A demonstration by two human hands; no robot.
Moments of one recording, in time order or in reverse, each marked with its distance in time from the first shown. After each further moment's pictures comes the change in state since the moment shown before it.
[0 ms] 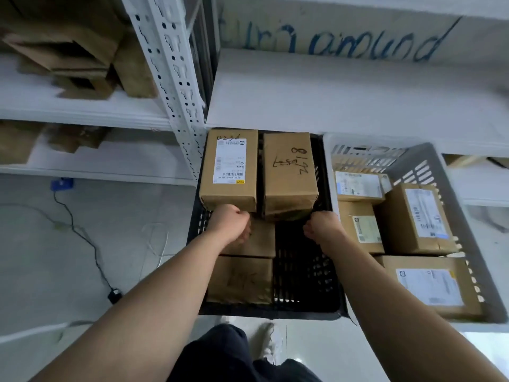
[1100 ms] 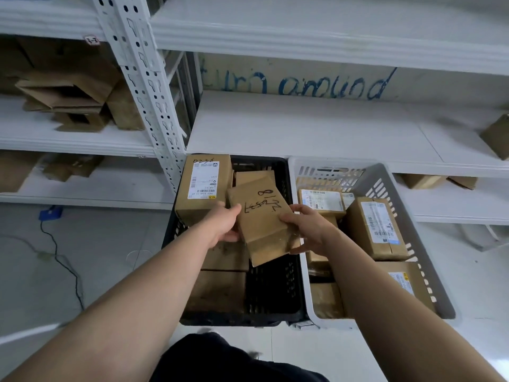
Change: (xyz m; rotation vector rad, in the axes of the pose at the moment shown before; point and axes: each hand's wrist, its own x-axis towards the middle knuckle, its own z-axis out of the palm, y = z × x) left_hand -0.039 0.060 0.029 -0.242 -0.088 -0.037; right_hand -0.053 -0.016 -0.079 0.188 -0.281 -0.109
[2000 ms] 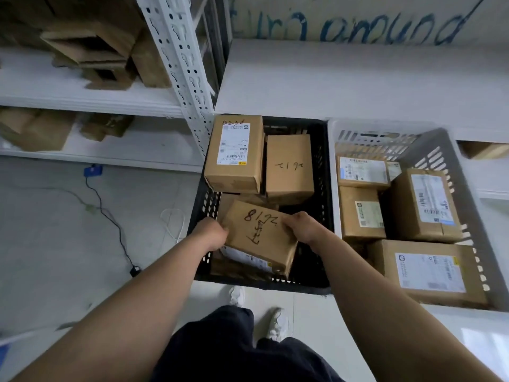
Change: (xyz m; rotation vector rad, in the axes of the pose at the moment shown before) left_hand -0.004 -0.093 -0.055 0.614 0.213 -0.246; right_hand 0.075 0.083 0.067 -0.433 -0.077 0.055
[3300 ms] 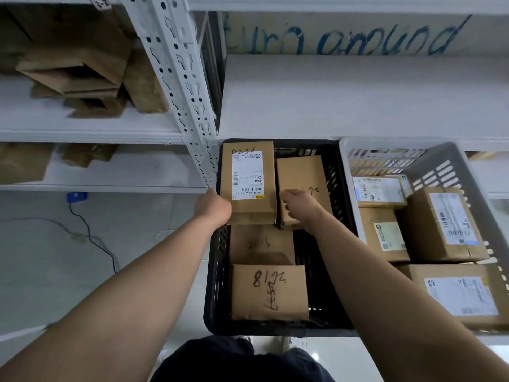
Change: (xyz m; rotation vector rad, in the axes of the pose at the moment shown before) left_hand 0.090 0.058 -0.092 -0.082 0.192 0.184; right_hand 0.024 -0.139 0.001 0.269 0.194 -0.087
